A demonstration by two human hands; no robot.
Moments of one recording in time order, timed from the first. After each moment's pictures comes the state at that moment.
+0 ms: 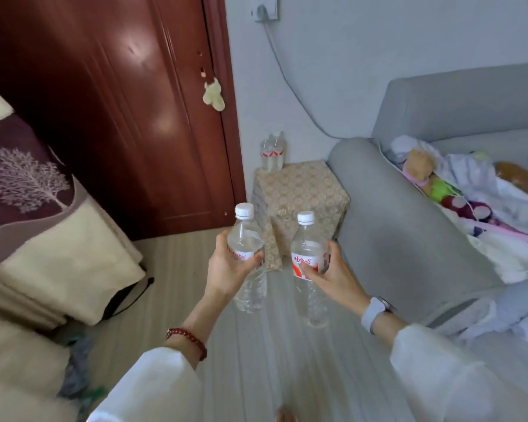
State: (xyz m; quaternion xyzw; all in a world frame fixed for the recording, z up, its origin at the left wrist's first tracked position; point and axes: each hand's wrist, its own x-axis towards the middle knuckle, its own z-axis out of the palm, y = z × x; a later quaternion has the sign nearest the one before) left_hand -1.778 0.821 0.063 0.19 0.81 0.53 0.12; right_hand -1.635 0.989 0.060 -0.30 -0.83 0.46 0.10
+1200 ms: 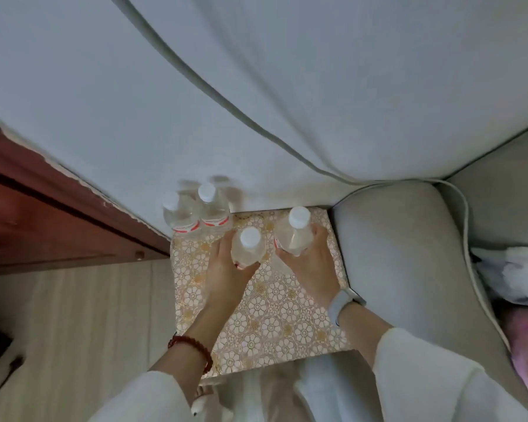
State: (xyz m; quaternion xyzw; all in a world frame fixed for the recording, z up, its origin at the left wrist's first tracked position) left_hand -2.251 1.417 -0.170 0.12 0.88 0.42 0.18; right_hand -2.179 1.562 -0.162 -0.37 -0.80 0.47 0.07
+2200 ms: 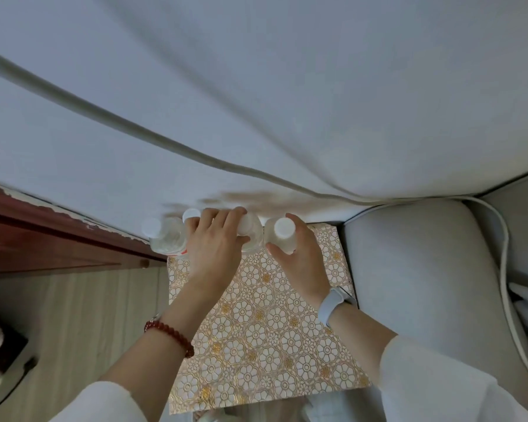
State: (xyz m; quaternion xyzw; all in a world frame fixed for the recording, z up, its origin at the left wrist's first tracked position) left_hand -2.326 1.474 -0.144 0.33 0.93 0.14 -0.08; right_hand -2.235 1.596 -0.187 -0.29 -0.82 0.48 0.10
